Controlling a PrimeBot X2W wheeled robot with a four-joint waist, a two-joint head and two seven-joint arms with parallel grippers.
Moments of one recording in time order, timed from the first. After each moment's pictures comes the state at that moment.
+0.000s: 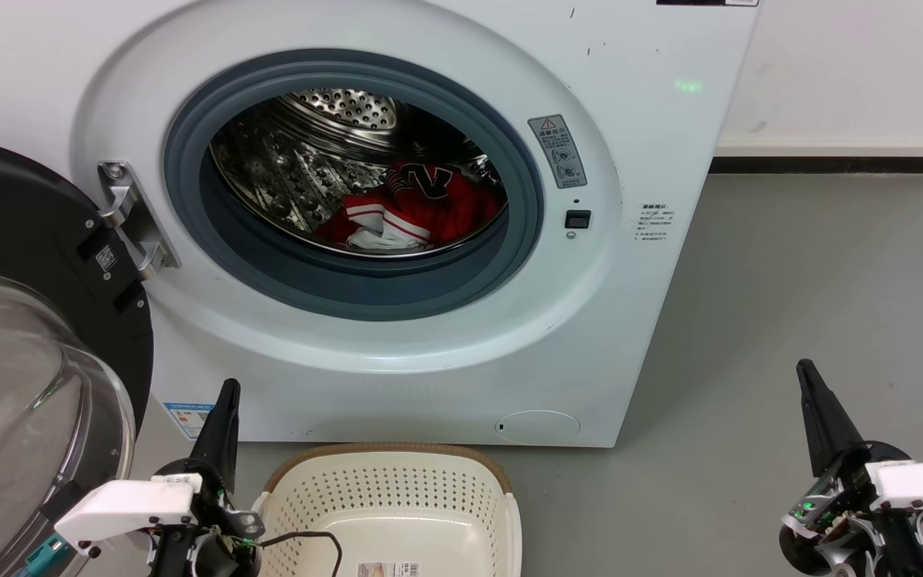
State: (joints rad) left arm -0.11 0.05 0.11 0.25 -1.61 -0.13 0.11; right arm -0.10 -0.05 -0.11 0.25 1.62 0.13 0.11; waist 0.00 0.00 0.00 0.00
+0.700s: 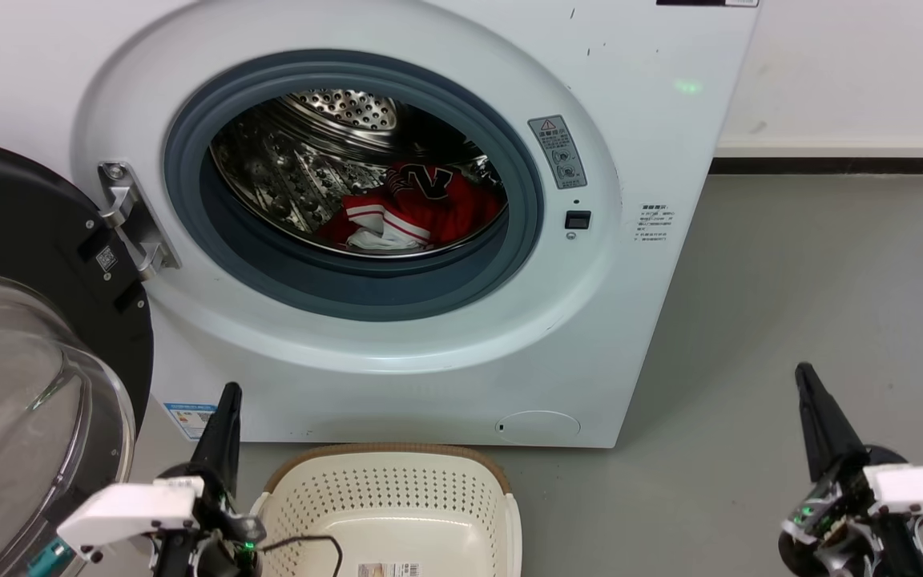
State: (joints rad) left arm -0.11 0.05 0.11 0.25 -1.61 -0.13 0.11; right arm -0.10 -0.05 -0.11 0.25 1.62 0.13 0.11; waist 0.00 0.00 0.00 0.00
